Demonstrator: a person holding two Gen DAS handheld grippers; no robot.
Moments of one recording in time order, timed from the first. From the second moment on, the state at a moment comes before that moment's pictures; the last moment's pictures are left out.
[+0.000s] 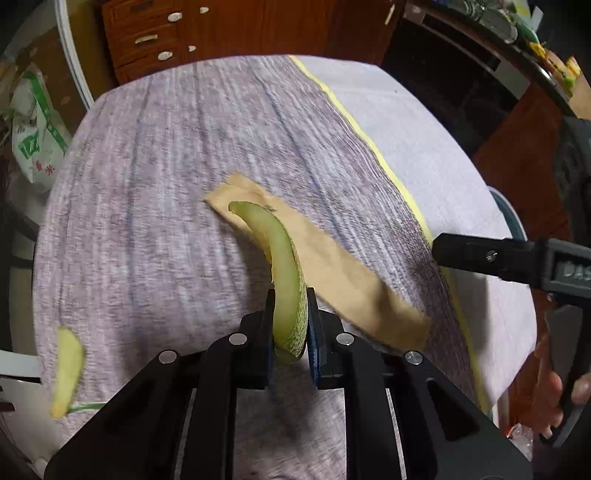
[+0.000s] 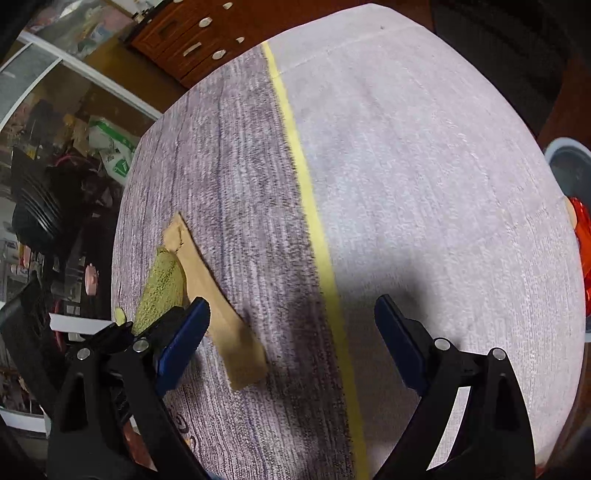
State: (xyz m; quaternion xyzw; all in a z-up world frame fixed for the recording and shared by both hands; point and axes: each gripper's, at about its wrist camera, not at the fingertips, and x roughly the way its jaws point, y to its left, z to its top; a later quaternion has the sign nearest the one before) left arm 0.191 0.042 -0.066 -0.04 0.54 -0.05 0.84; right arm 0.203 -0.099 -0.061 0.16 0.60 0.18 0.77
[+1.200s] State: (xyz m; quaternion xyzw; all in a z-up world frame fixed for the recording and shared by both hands) left arm 0.200 0.066 -0.043 -0.07 0.52 -0.13 0.84; right arm 0.213 -0.050 -0.041 0.04 0.58 0.16 0.80
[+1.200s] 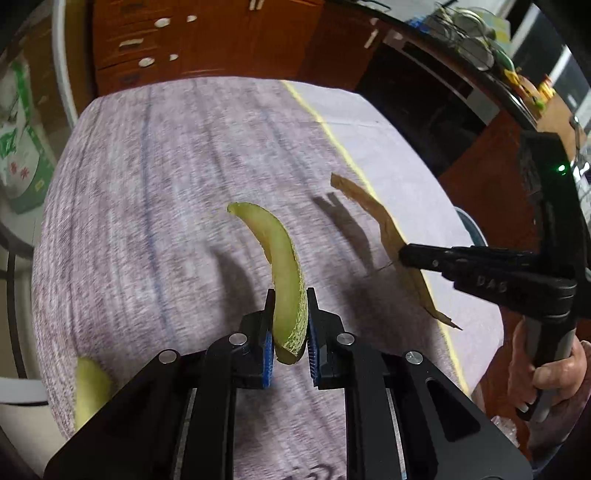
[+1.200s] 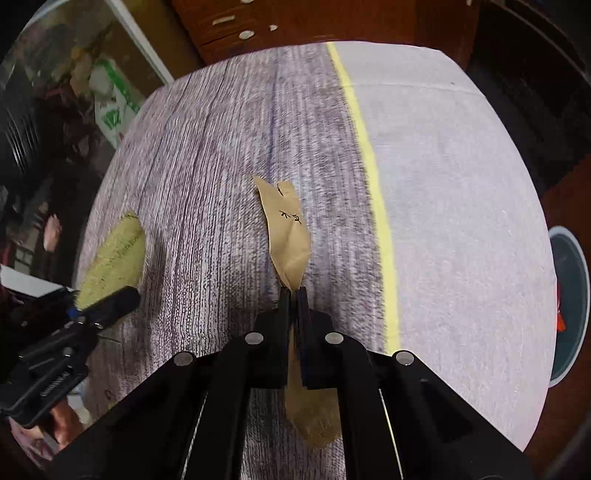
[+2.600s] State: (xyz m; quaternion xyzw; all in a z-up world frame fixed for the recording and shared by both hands) left arm 0.287 -0.377 -0.093 0.16 0.55 -0.36 0.74; right arm 0.188 -0.436 -0.068 0.28 0.51 -0.06 0.81
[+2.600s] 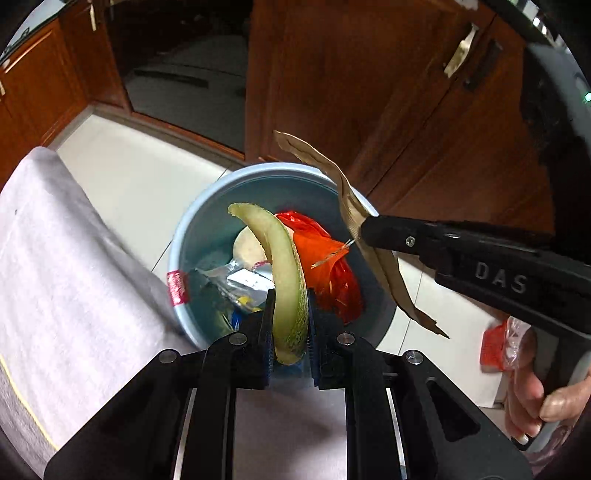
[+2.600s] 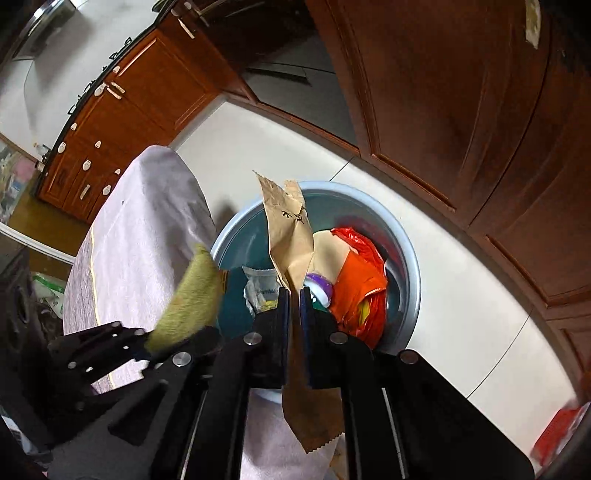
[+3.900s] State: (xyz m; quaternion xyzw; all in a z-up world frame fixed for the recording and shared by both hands) left arm 0.202 -0.247 -0.012 0.17 0.48 -0.27 0.82; right arm 0.114 -0.372 0.012 0.18 0.51 -0.07 0.84
